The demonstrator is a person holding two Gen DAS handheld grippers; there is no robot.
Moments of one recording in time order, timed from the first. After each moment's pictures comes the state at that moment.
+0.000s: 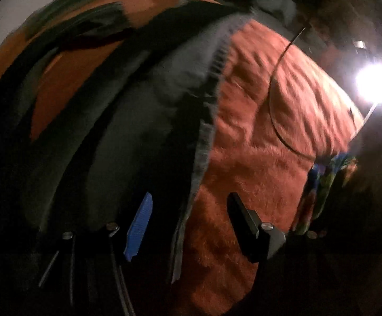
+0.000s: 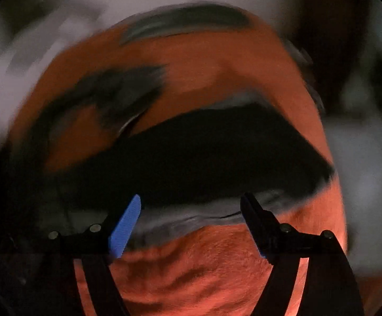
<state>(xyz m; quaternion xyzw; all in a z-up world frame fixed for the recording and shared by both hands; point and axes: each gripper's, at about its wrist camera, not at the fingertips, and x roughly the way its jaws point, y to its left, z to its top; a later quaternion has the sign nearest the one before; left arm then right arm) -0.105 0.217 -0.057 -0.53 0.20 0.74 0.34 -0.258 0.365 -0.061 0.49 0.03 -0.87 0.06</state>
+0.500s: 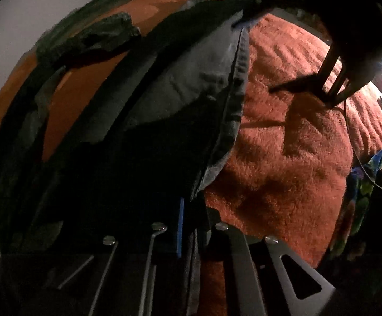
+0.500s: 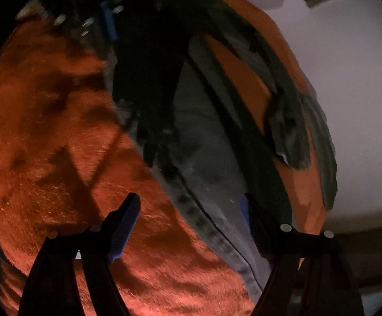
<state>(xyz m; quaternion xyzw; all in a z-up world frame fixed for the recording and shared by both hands) -0.113 0.224 -0.068 -0.49 0.24 0.78 0.29 -0.159 0.206 -0.142 0.34 0.54 -0.72 0.27</state>
